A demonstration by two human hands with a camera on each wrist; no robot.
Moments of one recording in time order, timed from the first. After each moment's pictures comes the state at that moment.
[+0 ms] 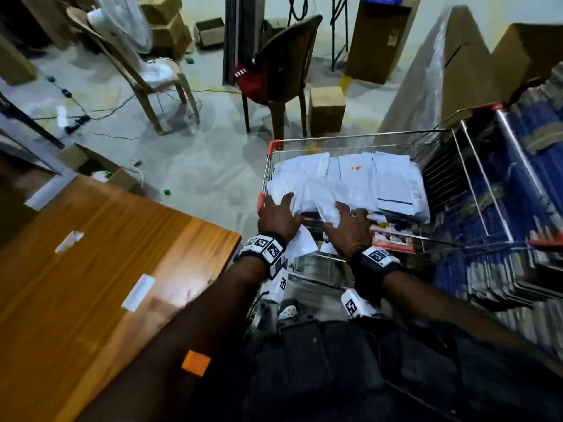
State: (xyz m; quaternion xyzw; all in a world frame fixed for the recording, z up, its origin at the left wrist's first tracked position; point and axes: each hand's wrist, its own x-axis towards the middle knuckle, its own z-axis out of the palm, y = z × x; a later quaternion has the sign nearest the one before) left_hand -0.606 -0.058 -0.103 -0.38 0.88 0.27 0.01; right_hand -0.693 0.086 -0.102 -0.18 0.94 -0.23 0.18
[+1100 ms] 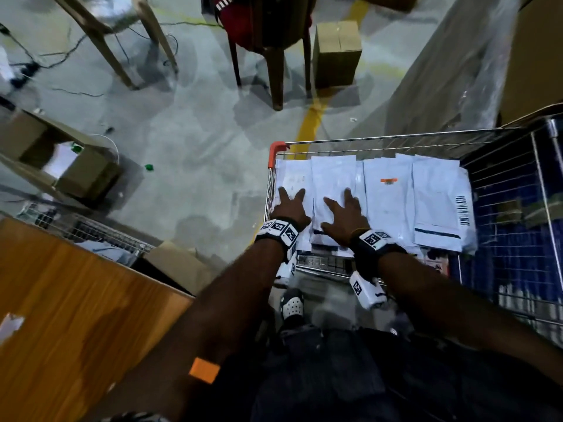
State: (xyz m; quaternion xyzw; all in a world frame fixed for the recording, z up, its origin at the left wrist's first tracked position) left_hand -0.764 -0.203 -0.202 -0.35 0.85 0.31 0.23; right_hand -0.844 -0.066 -0.191 -0.29 0.89 -0.05 0.34
